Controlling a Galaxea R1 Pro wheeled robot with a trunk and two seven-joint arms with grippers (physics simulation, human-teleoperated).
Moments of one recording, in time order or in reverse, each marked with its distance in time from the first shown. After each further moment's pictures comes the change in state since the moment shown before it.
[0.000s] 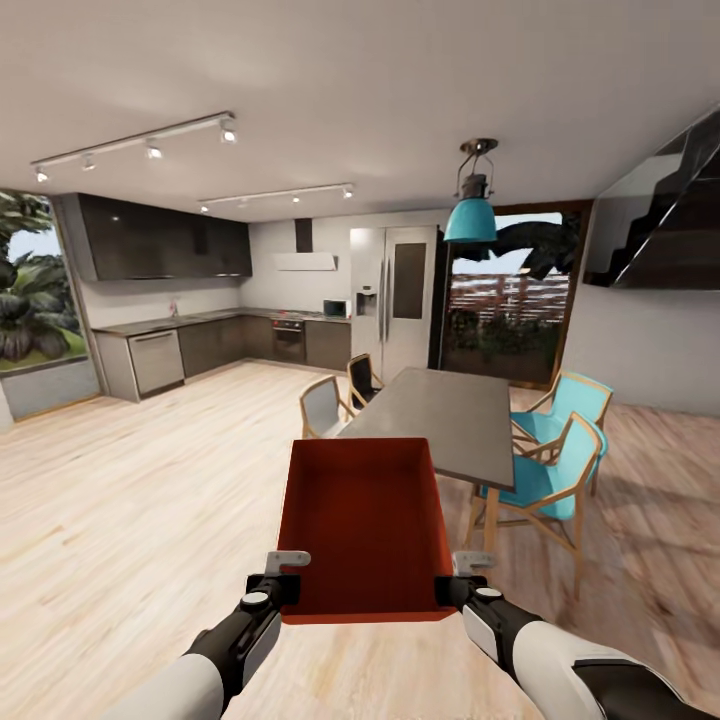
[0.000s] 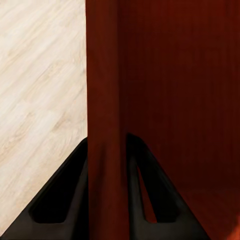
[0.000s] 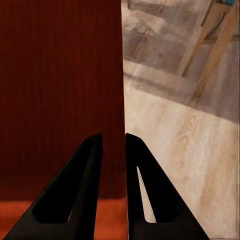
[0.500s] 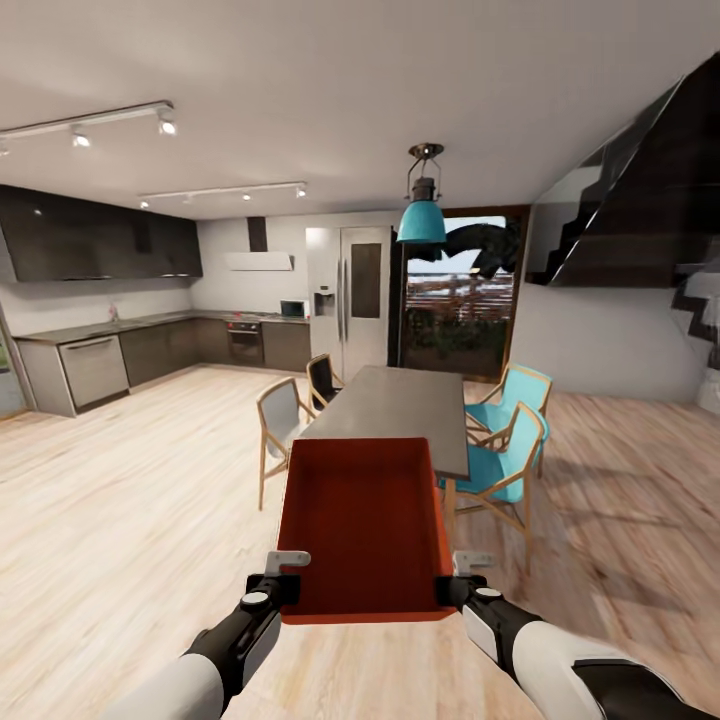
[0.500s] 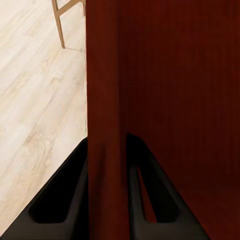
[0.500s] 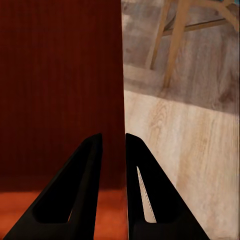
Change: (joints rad) left arm 0.000 0.000 0.000 0.000 0.000 0.000 0.000; right arm 0.000 0.000 0.000 0.000 0.000 0.000 0.000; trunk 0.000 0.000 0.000
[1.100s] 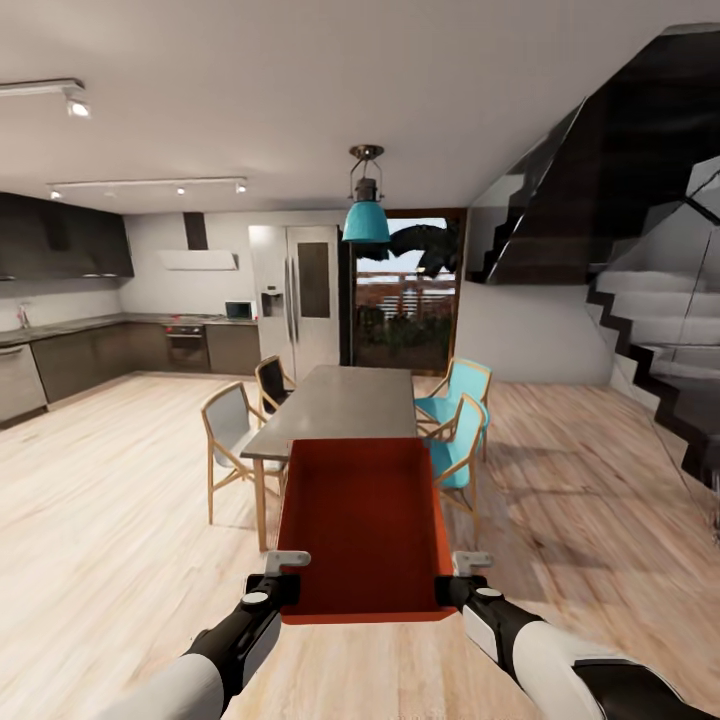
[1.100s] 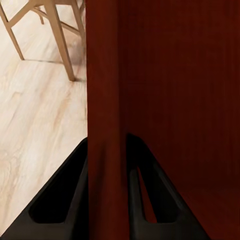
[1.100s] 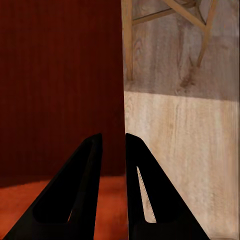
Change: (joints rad) left arm 0.000 0.000 0.000 0.000 0.000 0.000 0.000; right arm 0.000 -0.001 0.000 0.000 0.000 0.000 0.002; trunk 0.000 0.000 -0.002
